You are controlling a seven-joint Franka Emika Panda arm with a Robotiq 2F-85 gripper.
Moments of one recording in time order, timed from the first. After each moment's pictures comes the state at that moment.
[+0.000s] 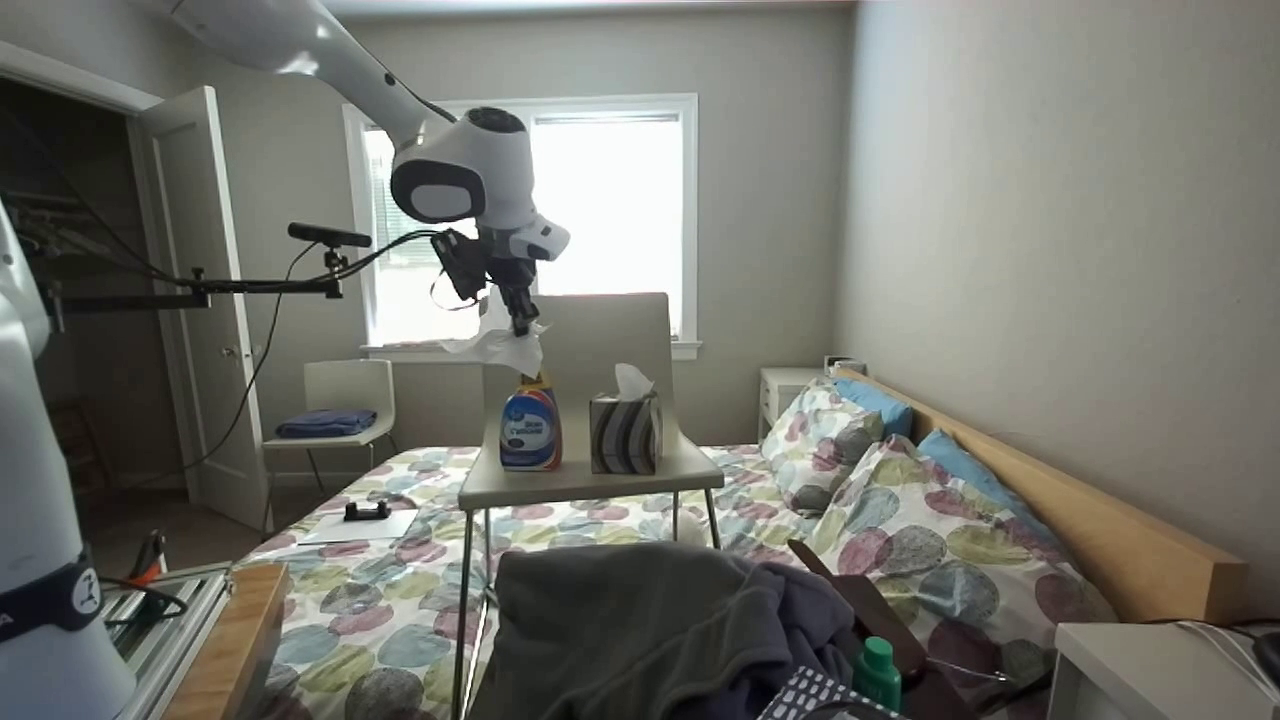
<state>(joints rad) 0.33 -0.08 0.16 -2.29 0.85 2.52 -0.28</state>
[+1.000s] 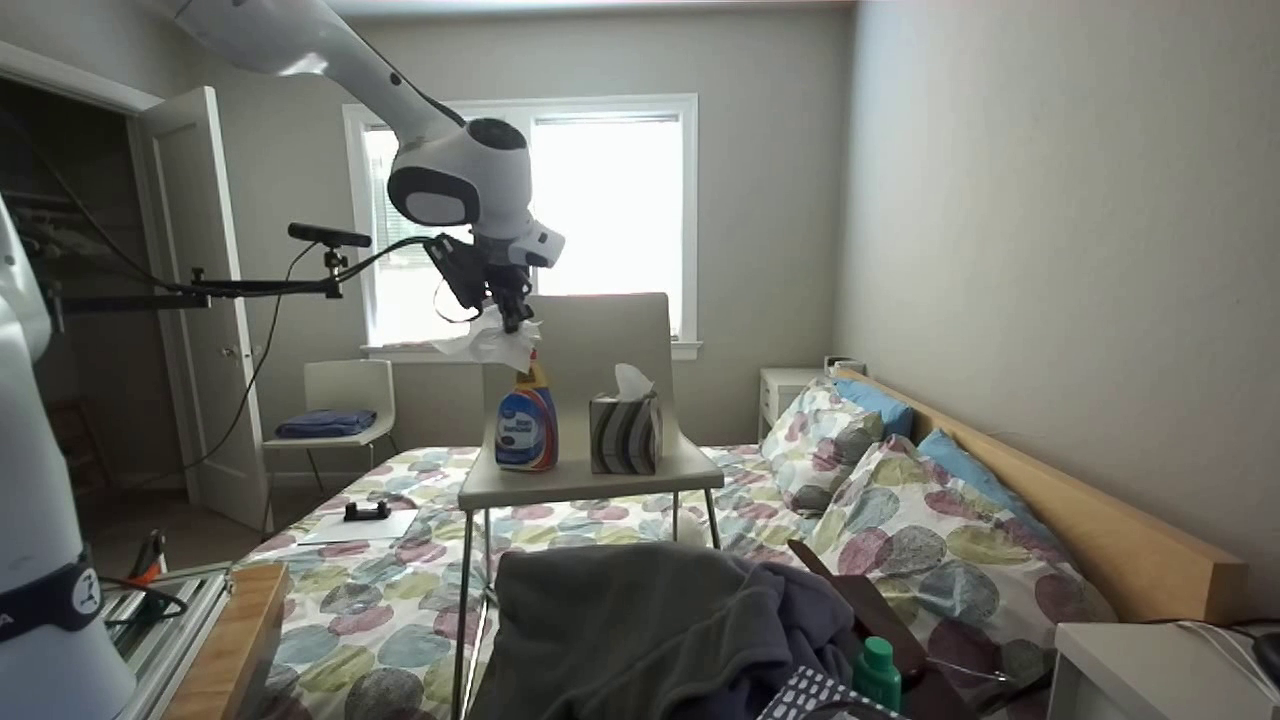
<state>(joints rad) 0.31 -0.08 0.20 -2.29 1.00 2.48 -0.48</state>
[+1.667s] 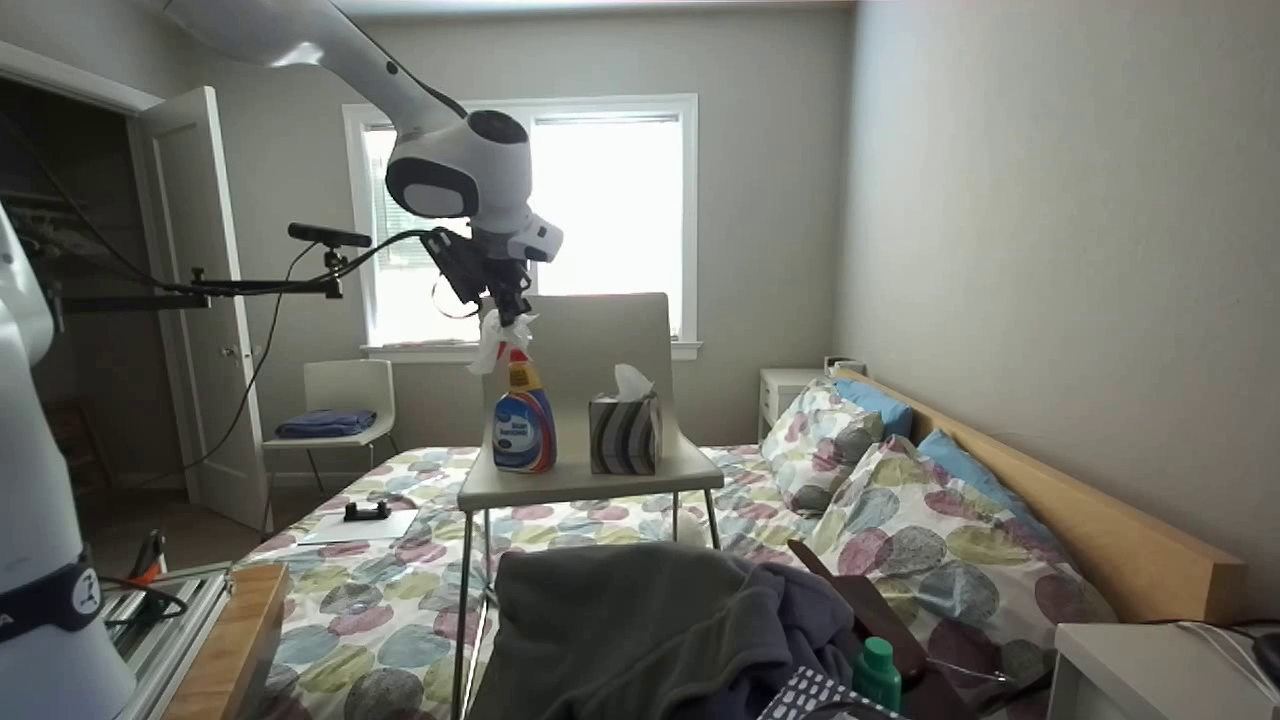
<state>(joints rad) 0.29 -0.11 0.21 -2.29 1.02 2.43 -0.52</state>
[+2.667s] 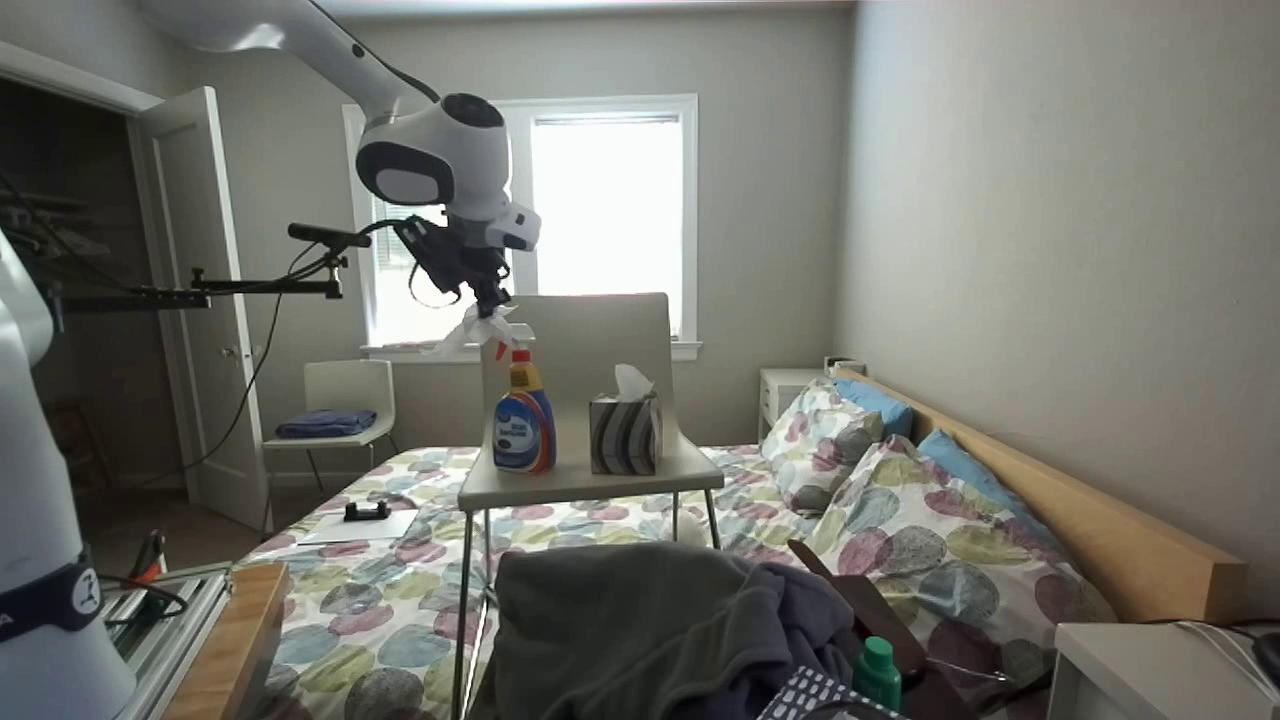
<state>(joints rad) 0.29 -0.21 0.22 -2.37 1.02 2.40 -0.53</state>
